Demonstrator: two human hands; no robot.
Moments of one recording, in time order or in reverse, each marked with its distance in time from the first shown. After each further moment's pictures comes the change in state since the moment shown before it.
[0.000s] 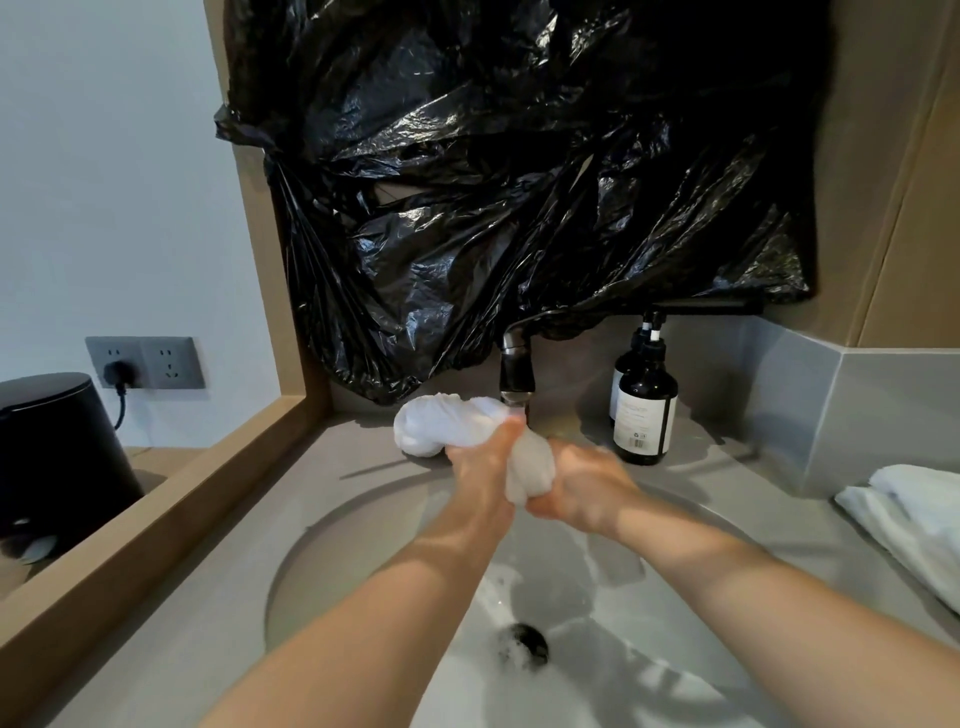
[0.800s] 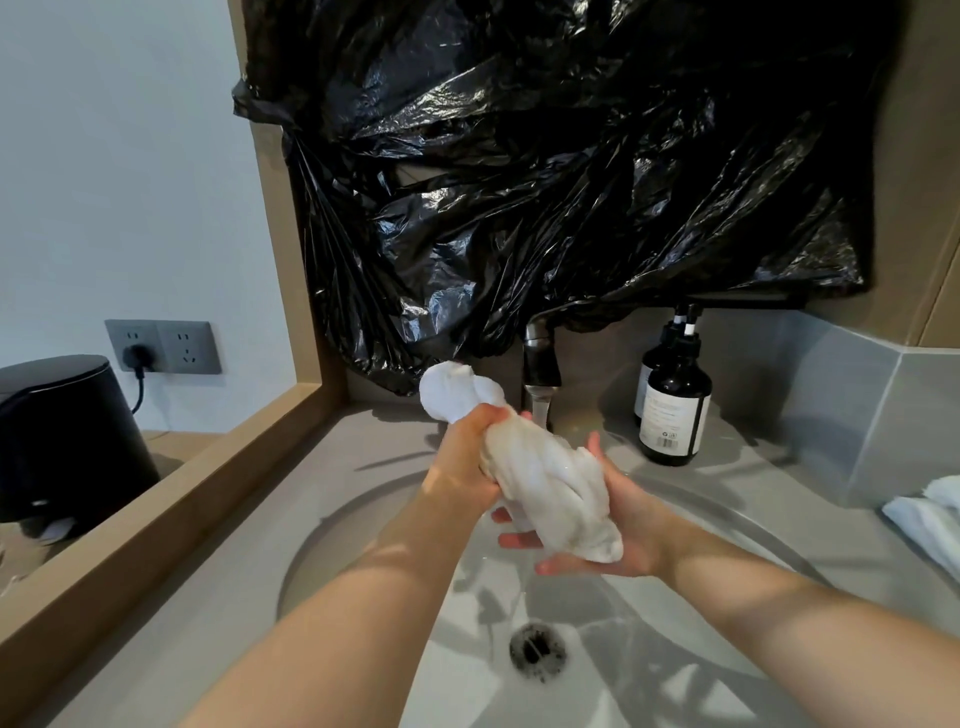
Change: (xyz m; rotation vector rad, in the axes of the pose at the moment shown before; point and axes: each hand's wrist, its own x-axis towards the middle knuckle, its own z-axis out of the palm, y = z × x) left_hand 0.010 0.033 -0.031 -0.103 -0.151 -0.154; right_hand -0.001 0.023 0.024 1.637 -0.905 0.160
